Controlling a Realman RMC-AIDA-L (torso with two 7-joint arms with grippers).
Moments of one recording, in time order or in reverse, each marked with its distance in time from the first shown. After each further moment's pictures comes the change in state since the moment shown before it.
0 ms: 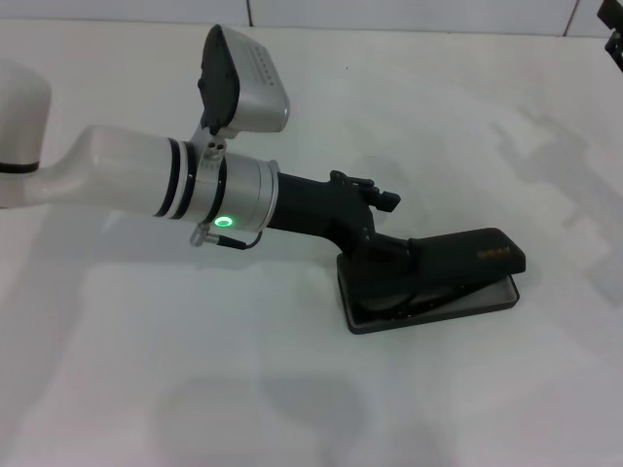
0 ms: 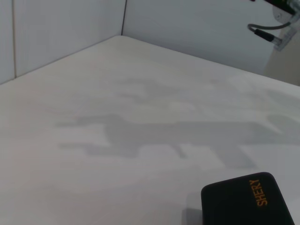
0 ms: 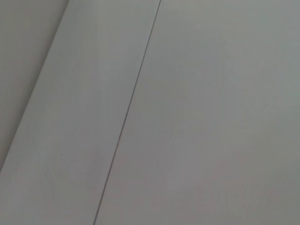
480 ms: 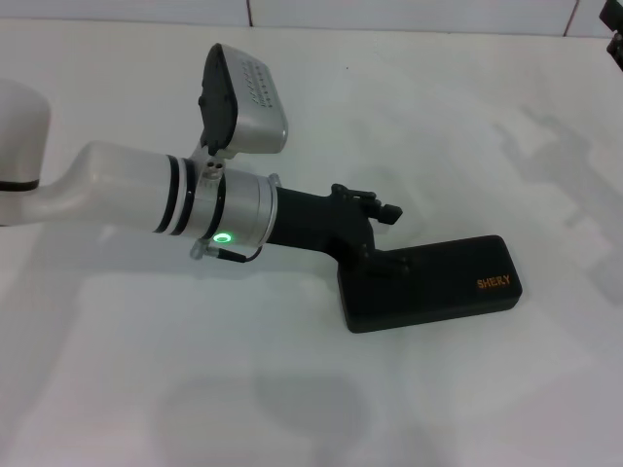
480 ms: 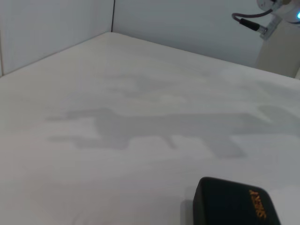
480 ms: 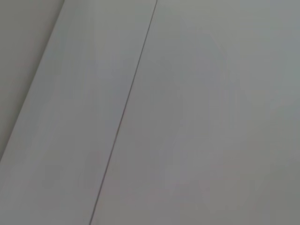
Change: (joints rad) left arm 0.029 -0.002 0.000 0.023 -0.003 0.001 0.060; right arm -0.002 -0.001 0.002 0.000 0.000 0.009 0.000
